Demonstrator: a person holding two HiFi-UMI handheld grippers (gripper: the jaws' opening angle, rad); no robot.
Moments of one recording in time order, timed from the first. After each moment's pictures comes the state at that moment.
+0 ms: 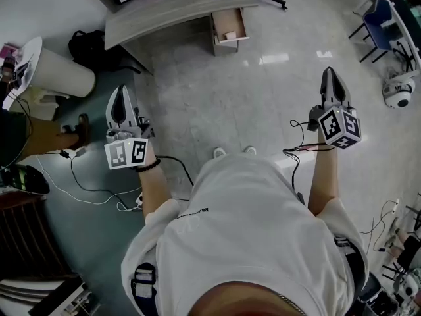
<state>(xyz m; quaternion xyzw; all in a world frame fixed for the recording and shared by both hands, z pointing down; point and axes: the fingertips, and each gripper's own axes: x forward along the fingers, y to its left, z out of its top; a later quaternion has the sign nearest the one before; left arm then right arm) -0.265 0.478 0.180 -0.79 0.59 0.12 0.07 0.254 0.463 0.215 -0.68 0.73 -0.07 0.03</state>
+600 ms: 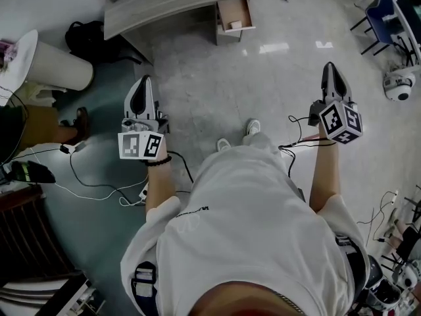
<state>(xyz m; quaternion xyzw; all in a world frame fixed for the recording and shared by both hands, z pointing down) -0.269 0.463 0.235 -0.83 0.54 0.12 0.01 0.196 0.453 0.237 -0.68 0.73 -0.09 0.01</state>
